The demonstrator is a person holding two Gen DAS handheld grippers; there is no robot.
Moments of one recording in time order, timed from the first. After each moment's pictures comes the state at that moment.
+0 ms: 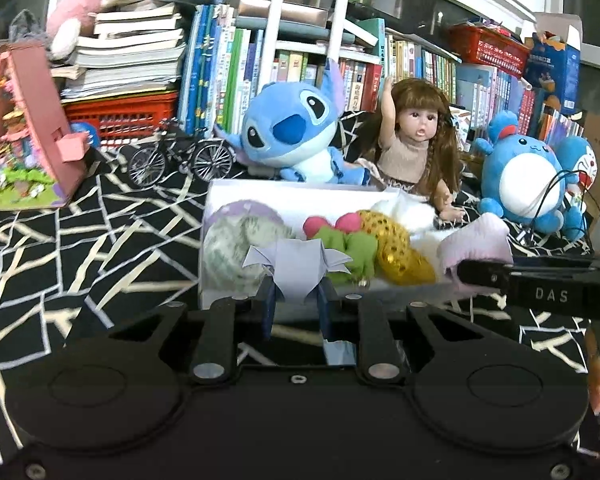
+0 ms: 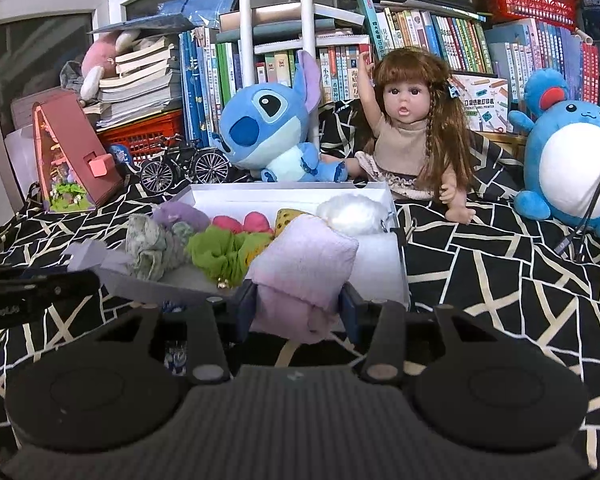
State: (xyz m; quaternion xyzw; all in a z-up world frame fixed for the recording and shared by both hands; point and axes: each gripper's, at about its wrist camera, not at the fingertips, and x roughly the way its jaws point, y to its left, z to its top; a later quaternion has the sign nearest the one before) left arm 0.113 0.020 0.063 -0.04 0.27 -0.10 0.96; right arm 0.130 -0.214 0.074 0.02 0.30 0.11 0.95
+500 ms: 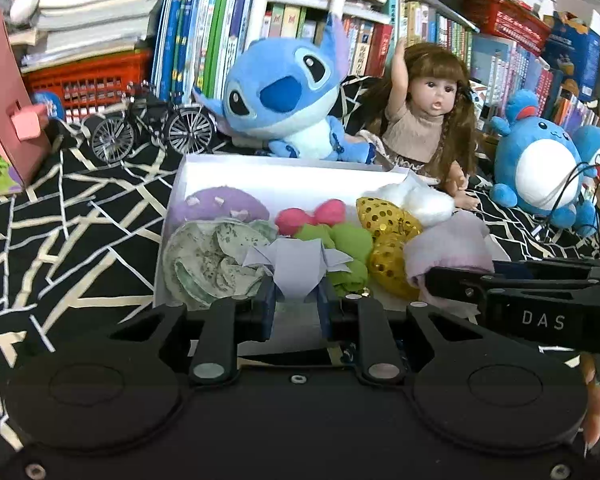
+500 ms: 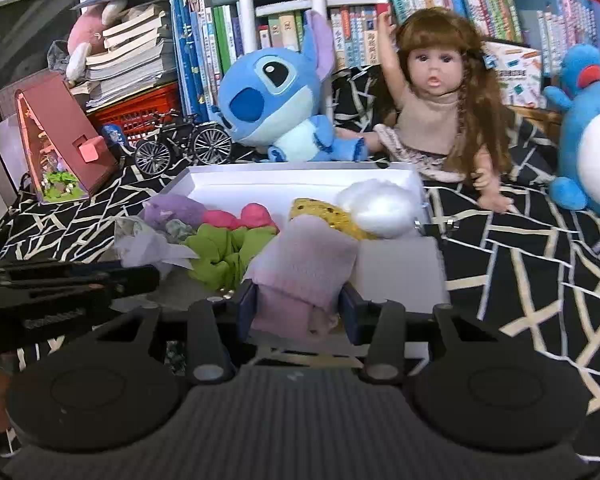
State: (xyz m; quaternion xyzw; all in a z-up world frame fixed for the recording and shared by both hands) left arm 0.193 -0.003 0.047 -0.05 0.33 -0.11 0.94; right arm 0.184 -0.195 0.063 0.03 0.35 0.13 0.93
